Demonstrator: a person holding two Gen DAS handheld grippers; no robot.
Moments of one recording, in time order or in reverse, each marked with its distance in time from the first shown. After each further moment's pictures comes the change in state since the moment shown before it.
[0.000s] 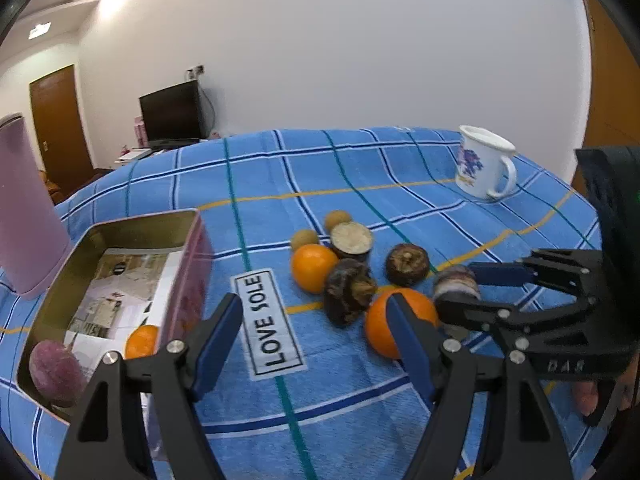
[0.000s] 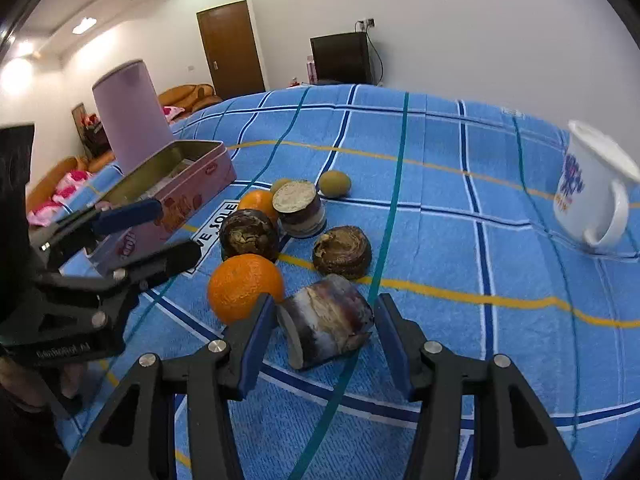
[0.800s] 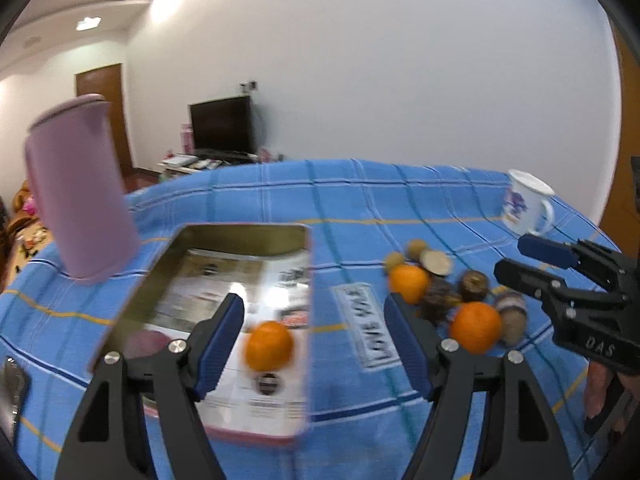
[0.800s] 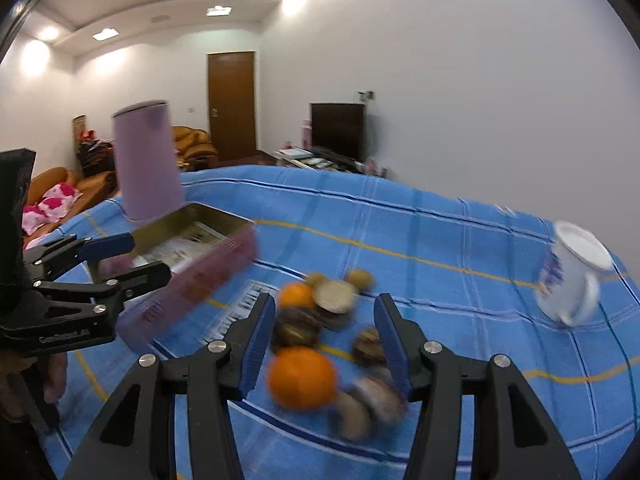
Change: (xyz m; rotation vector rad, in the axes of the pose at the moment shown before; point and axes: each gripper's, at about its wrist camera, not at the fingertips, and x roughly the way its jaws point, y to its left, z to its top) left arm -0.035 0.059 -0.008 -0.104 -0.091 0.116; right arm -0.030 0.054 0.021 -0.102 -0.260 -0.138
